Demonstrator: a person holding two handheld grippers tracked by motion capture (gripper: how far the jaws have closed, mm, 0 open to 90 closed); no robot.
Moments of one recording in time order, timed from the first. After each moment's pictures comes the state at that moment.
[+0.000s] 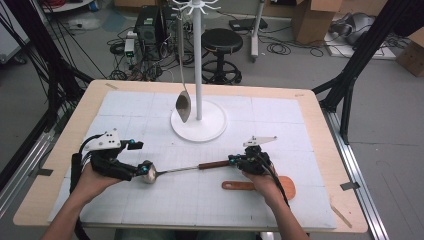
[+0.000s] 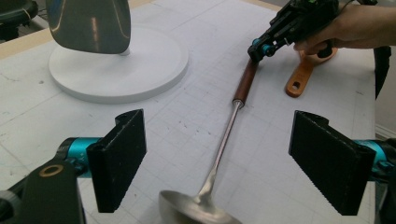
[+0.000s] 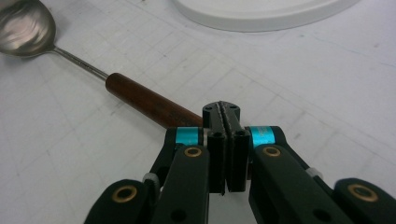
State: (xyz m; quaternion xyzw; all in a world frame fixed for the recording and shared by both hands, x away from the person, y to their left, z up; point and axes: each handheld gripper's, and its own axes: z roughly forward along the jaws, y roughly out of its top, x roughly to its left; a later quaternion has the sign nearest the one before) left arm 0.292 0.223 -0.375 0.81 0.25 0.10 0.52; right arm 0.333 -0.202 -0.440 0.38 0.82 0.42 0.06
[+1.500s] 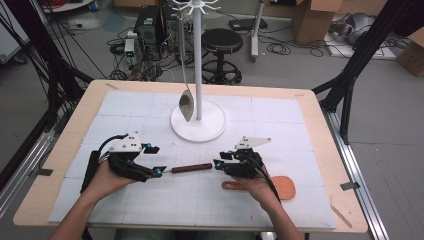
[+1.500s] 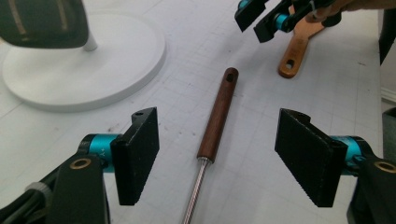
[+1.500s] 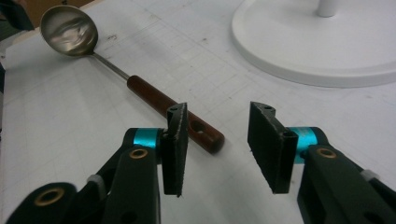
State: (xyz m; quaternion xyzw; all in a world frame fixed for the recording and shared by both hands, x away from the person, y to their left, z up) left arm 0.300 0.179 -0.378 0.86 0.20 0.10 0.47; right arm 0.315 -0.179 -0.418 0.32 0.81 0.48 0.06
